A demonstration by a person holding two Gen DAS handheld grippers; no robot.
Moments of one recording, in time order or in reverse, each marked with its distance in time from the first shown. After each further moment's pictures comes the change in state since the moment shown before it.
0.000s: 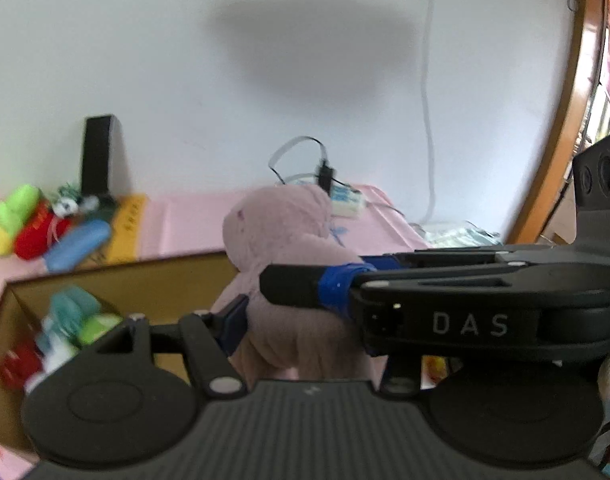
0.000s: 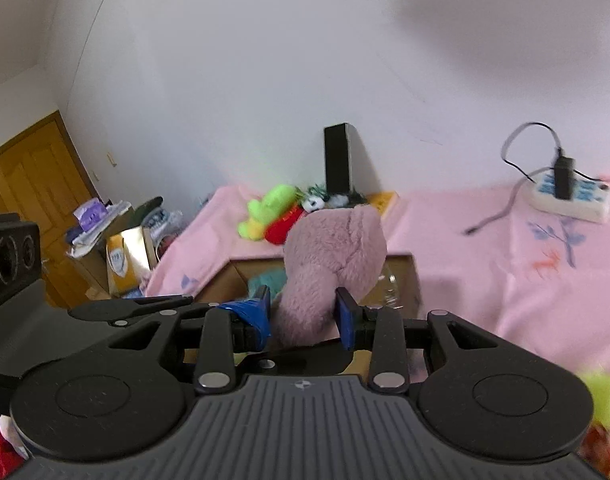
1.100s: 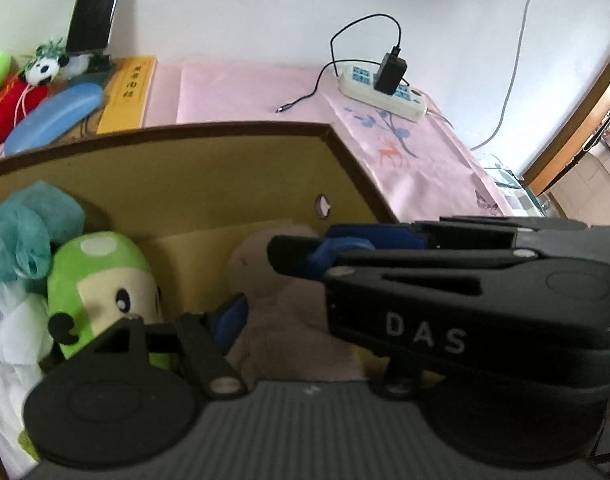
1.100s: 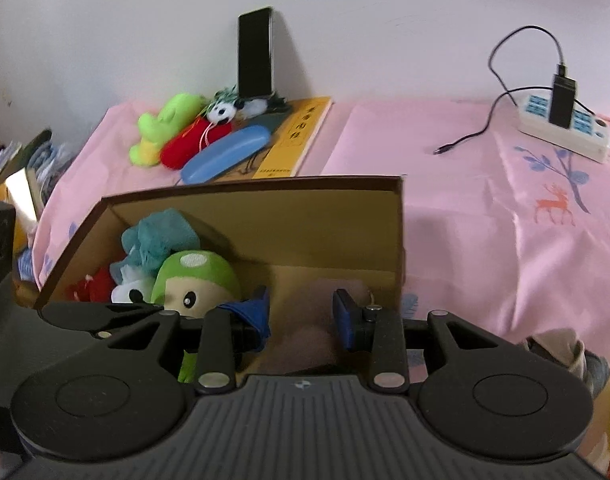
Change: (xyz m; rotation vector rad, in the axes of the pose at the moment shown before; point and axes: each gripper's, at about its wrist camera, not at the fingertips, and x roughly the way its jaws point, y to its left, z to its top) left arm 0.129 0.113 -0.039 -0.137 0.353 -0.094; right arm 0.140 -0.025 -0.020 0.049 0.243 -0.288
